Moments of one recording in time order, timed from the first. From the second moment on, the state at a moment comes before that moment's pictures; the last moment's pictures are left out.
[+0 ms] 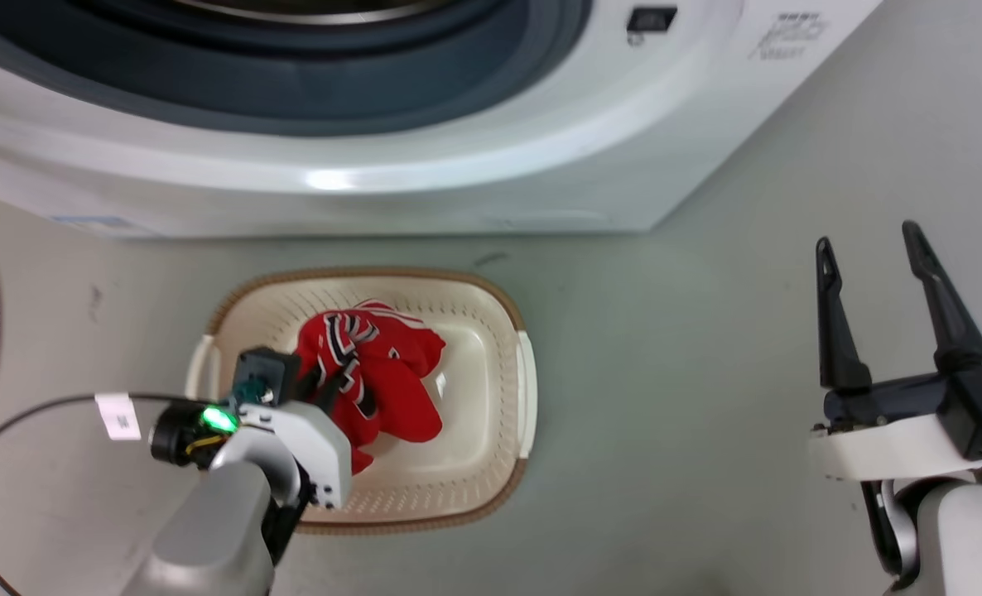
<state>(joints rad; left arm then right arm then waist) -0.54 0.24 -0.46 0.88 -0.39 -0.13 -0.24 -0.17 -0.05 -0.05 -0.05 -0.12 0.13 -0.26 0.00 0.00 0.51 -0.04</state>
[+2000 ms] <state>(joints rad) -0.36 0.27 -0.32 0.57 -0.36 -0.13 -0.26 -0.15 -0.05 -0.07 0.04 -0.09 0.13 -0.26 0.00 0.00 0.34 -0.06</state>
